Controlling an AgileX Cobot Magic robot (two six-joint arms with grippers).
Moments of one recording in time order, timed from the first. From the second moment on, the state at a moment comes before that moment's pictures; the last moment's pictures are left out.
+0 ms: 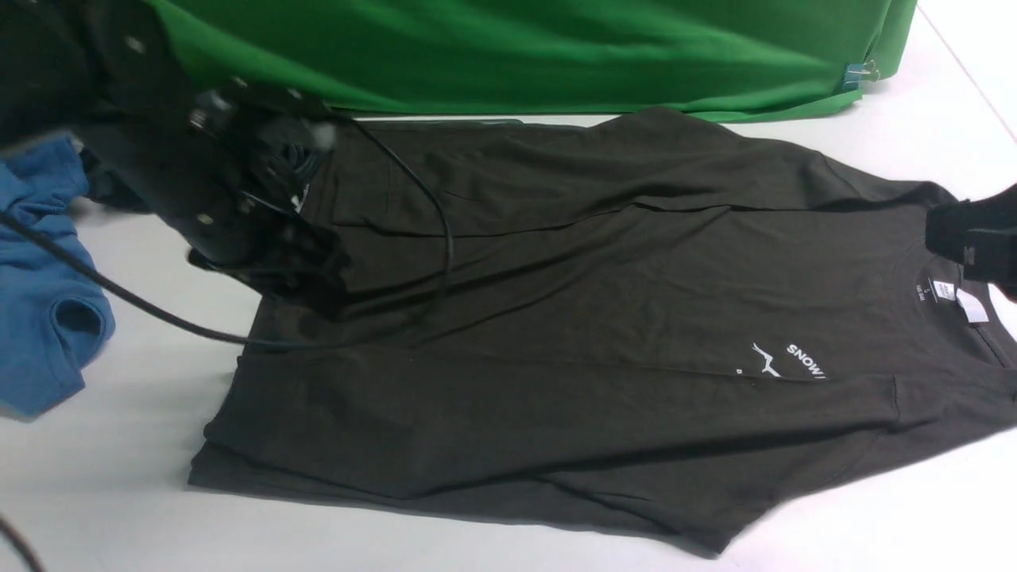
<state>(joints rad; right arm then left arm) 0.32 0.94 -0.86 0.01 0.66 0.15 -0.14 1.74 -1.30 -0.18 0.99 0.43</state>
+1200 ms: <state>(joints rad) 0.32 0.94 -0.86 0.01 0.69 0.13 -0.11 1.96 -1.34 -0.20 1.00 1.02</state>
